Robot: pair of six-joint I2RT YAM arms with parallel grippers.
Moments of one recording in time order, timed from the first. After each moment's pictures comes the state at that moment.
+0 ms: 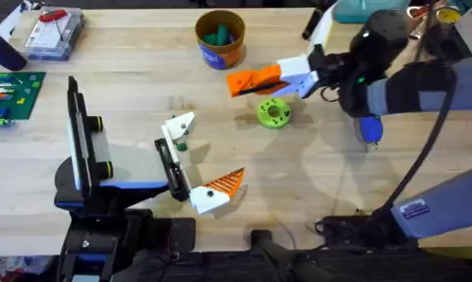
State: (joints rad) left arm -0.03 0.00 0.01 -0.11 1.13 0.04; right arm 0.20 1.77 0.69 1.14 -1.52 1.39
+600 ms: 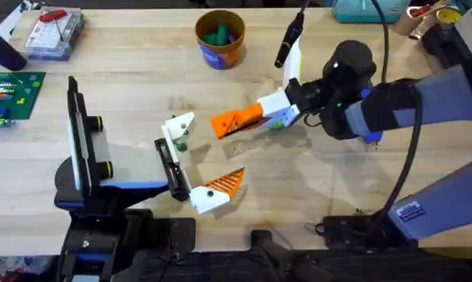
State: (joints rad) left arm -0.03 0.00 0.00 -0.11 1.13 0.04; right arm 0.36 1.81 0.58 1.23 -1.54 1.39
